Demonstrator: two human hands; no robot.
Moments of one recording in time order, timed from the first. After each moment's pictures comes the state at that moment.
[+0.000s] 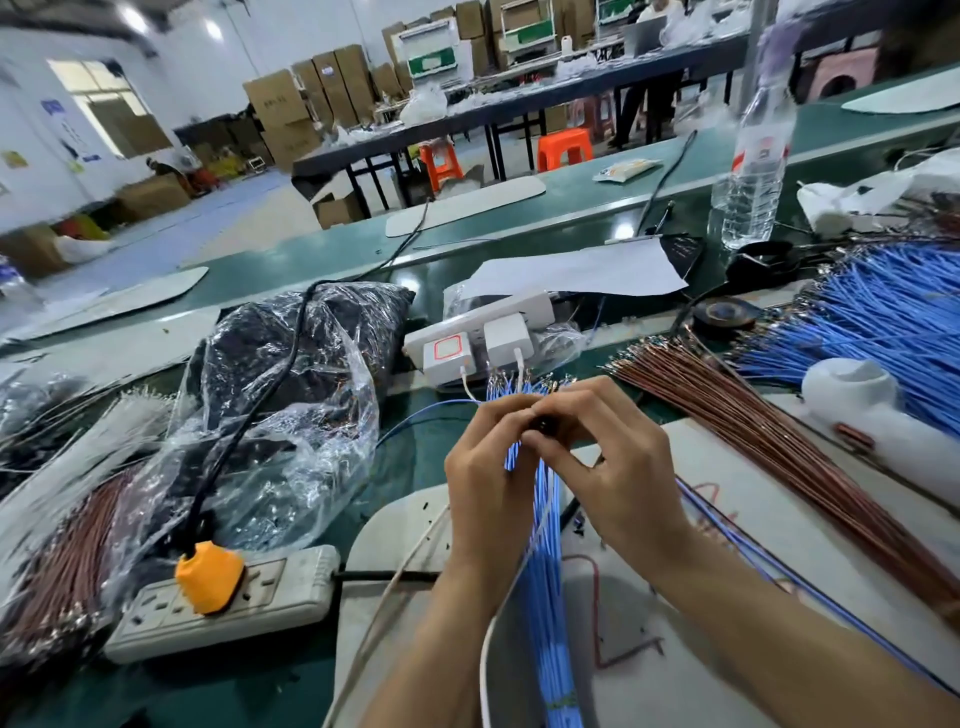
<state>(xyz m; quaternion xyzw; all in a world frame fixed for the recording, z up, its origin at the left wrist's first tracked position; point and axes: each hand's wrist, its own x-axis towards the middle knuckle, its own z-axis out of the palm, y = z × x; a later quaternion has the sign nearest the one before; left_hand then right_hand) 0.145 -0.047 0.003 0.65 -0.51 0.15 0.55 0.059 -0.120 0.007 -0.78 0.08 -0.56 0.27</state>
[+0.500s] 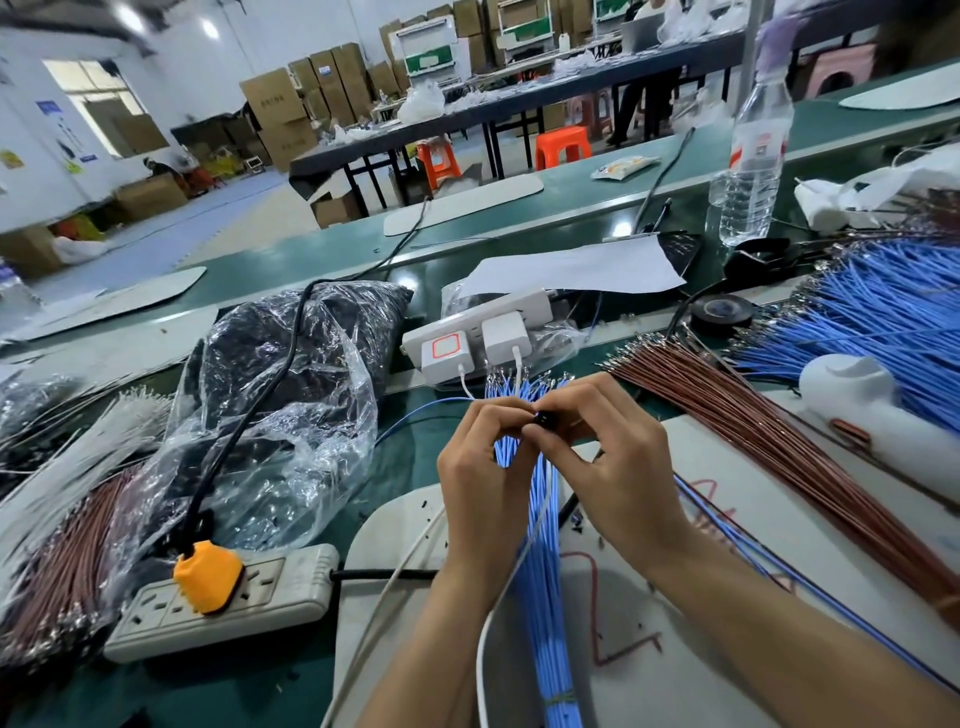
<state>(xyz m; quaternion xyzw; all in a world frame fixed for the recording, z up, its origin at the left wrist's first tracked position) 0.150 -0.049 -0.005 0.63 -0.48 0.12 0.60 0.058 -0.120 0.007 -0.78 0.10 -0.54 0.30</state>
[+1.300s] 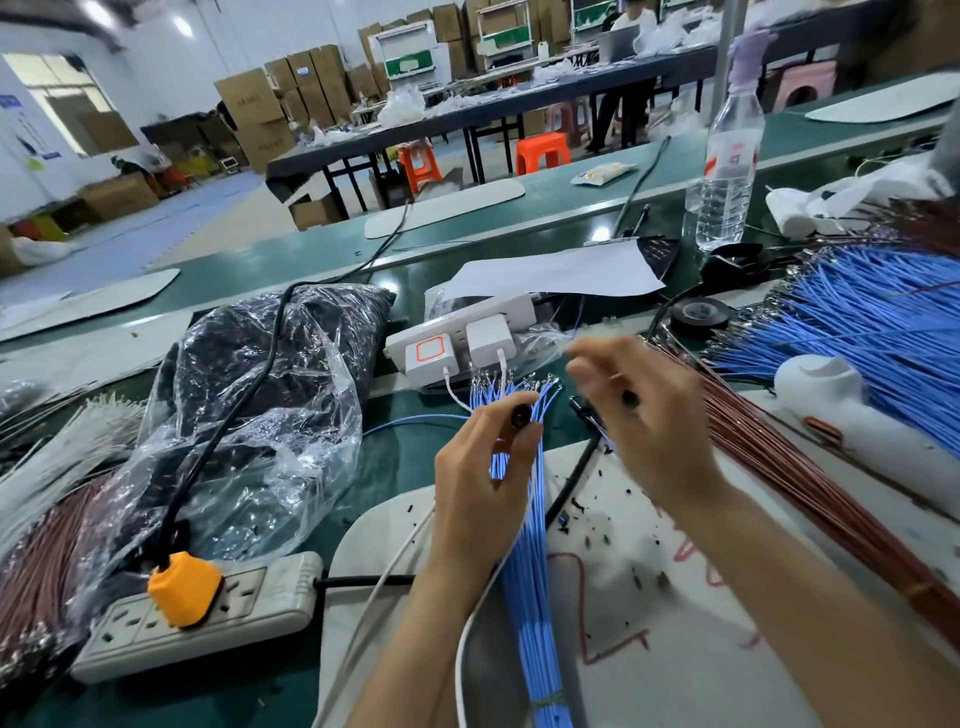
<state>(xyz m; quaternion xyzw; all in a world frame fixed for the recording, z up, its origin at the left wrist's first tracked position) 0.153 -0.048 -0.006 0.64 -0.52 0.09 0.56 0.044 -0.157 0.028 -0.78 0.12 -0.55 0.25</state>
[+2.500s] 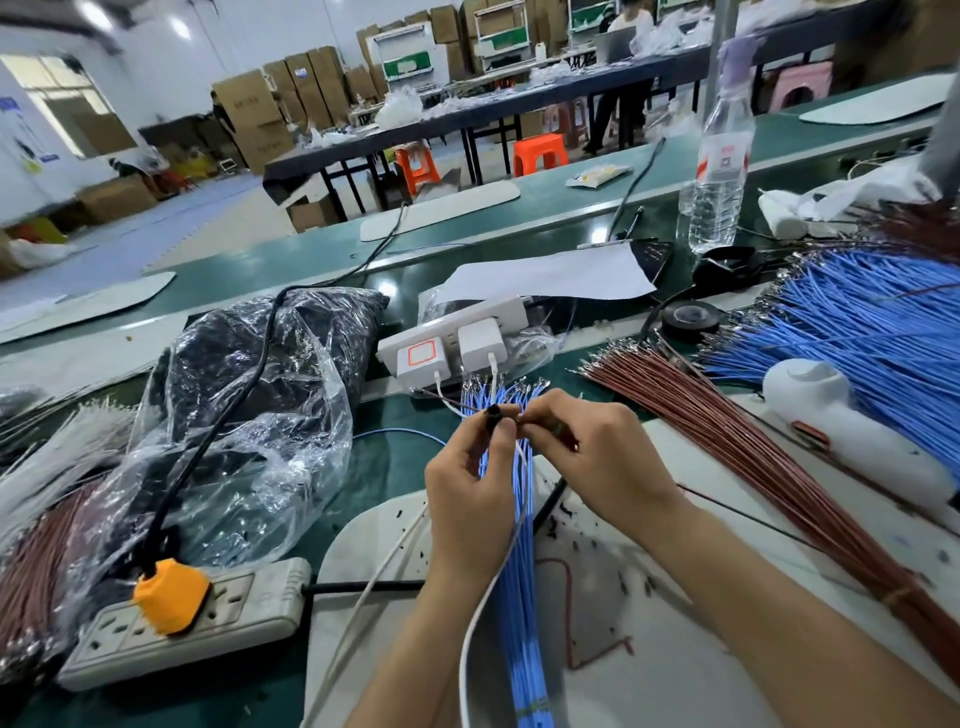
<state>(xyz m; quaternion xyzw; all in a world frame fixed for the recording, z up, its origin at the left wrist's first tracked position) 0.137 -0.055 -0.003 0.63 -0.39 -0.03 0.67 0.051 -0.152 0.008 -0.86 0.15 -0.39 0.28</state>
